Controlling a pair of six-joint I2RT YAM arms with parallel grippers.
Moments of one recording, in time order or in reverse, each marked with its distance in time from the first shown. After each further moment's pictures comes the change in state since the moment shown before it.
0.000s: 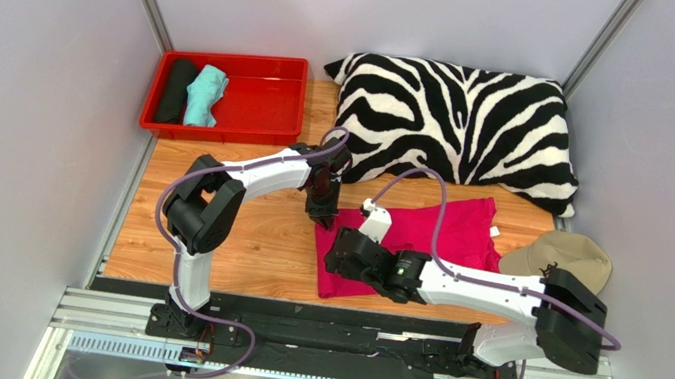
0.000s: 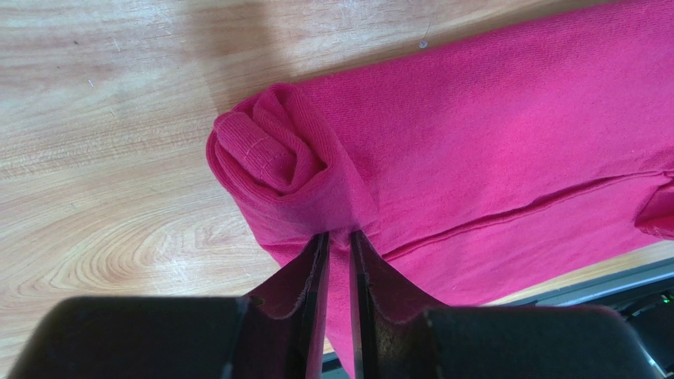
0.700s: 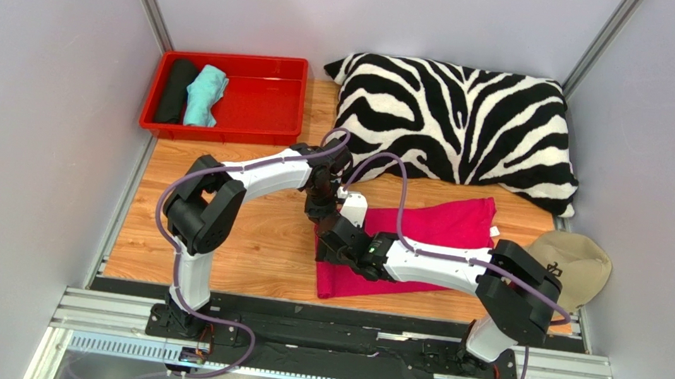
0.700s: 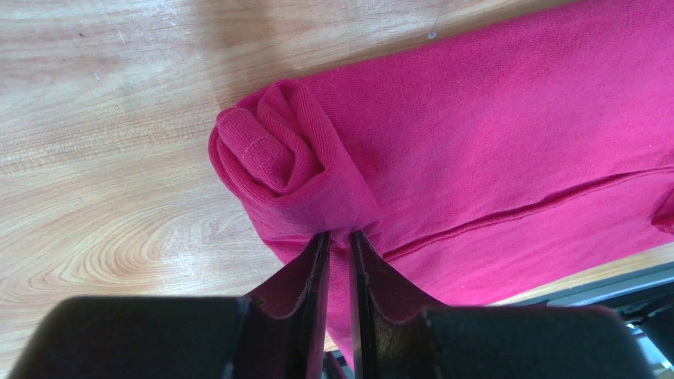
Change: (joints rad) left arm -0.006 0.000 0.002 -0.017 -0.014 0.013; right arm -0.090 0.280 0.146 0.062 -0.024 -0.240
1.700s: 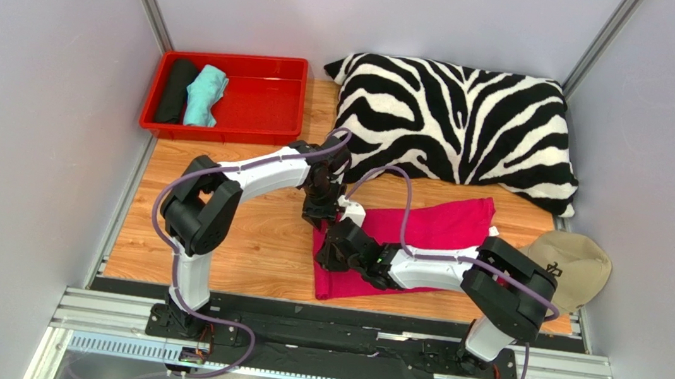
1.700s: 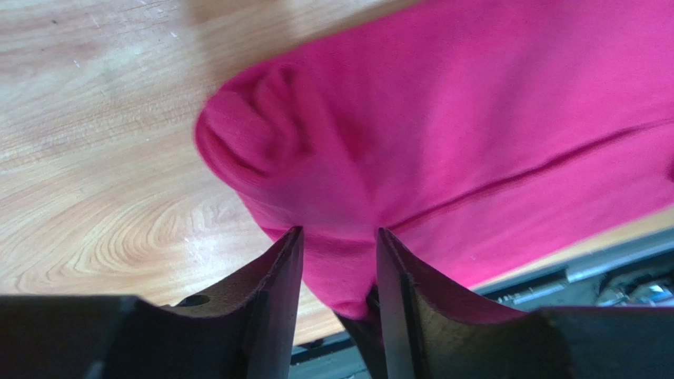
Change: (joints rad) left arm 0.005 -0.007 0.013 -0.045 0.042 0.095; right arm -0.031 0.037 -0.159 0.336 -0.203 -0.032
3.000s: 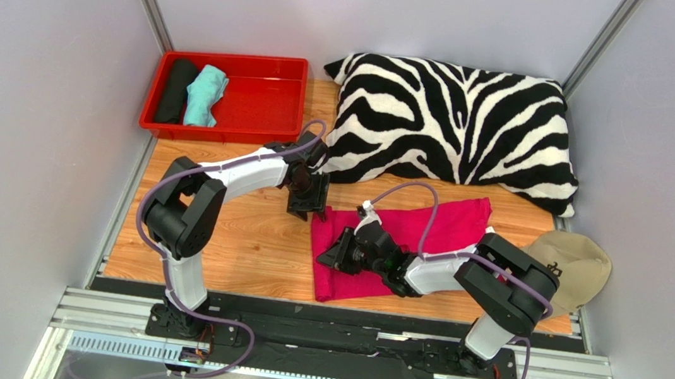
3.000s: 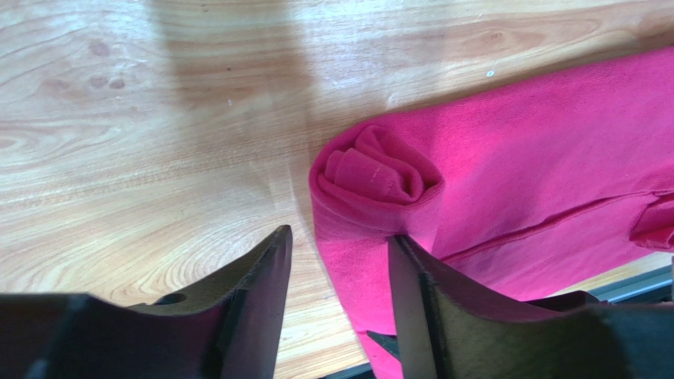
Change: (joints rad) left arm 0.114 -0.096 -0.156 0.172 -0.009 -0.039; right arm -0.125 0.006 -0.243 0.446 -0.264 0.228
